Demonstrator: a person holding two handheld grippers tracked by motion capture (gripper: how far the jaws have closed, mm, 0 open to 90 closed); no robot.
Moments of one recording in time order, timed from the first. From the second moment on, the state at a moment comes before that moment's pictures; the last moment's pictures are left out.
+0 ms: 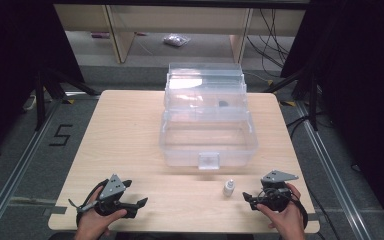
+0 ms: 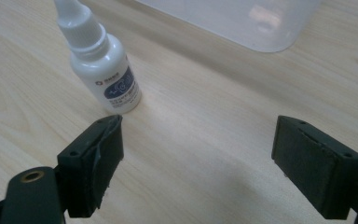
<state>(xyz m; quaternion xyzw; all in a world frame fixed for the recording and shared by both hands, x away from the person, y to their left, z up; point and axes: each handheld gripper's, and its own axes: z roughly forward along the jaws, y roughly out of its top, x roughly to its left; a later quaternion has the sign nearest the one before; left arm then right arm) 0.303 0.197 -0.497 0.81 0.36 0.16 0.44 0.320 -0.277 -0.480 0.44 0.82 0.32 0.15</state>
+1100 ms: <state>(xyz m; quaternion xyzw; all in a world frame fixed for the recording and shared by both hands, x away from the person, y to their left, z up) 0.304 0.198 -0.498 0.81 0.36 0.16 0.44 0.311 -0.256 -0.468 0.42 0.85 0.30 0.12</state>
